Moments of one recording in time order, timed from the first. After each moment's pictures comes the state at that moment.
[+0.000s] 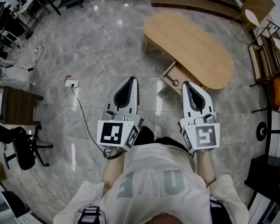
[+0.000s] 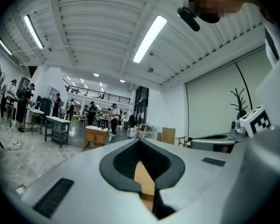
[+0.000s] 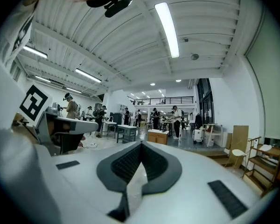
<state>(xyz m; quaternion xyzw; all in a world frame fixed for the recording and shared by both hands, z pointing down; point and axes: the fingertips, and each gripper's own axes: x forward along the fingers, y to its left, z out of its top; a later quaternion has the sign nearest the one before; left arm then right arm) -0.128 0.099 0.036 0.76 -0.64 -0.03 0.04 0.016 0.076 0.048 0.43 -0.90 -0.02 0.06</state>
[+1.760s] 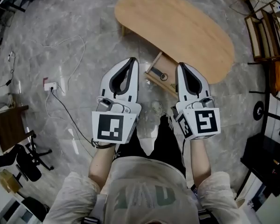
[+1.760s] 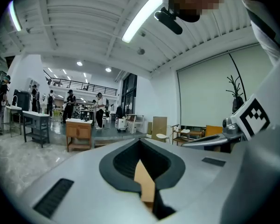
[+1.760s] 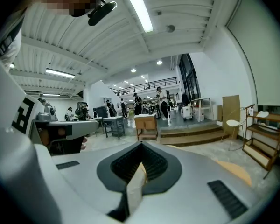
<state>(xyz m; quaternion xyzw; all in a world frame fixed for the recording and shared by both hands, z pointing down) -0.084 -0.165 0.129 0.81 -0.58 0.03 0.06 0.034 -0.174 0.165 0.49 -0.86 0.12 0.07</state>
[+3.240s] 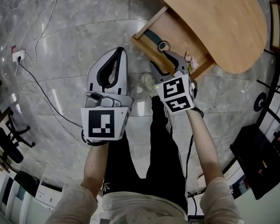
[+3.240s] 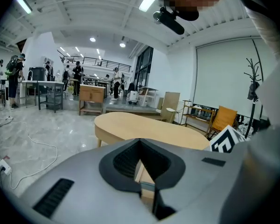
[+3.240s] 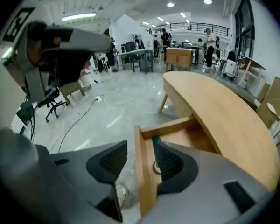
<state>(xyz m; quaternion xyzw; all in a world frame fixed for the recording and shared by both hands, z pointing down) -0.090 -0.163 0.463 0.76 -0.62 0.10 0.18 0.012 -0.140 0.608 0.26 -0.85 0.16 0.44</state>
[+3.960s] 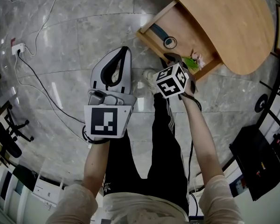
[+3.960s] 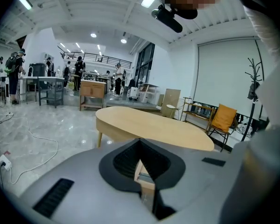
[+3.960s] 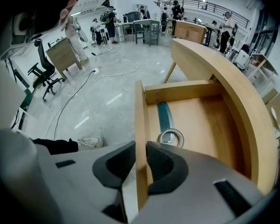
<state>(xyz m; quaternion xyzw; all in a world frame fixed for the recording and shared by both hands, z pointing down) -0.095 -0.149 0.493 0.75 -0.62 0.10 0.21 0.032 -0.110 0.716 0.21 -0.77 0.15 0.58</state>
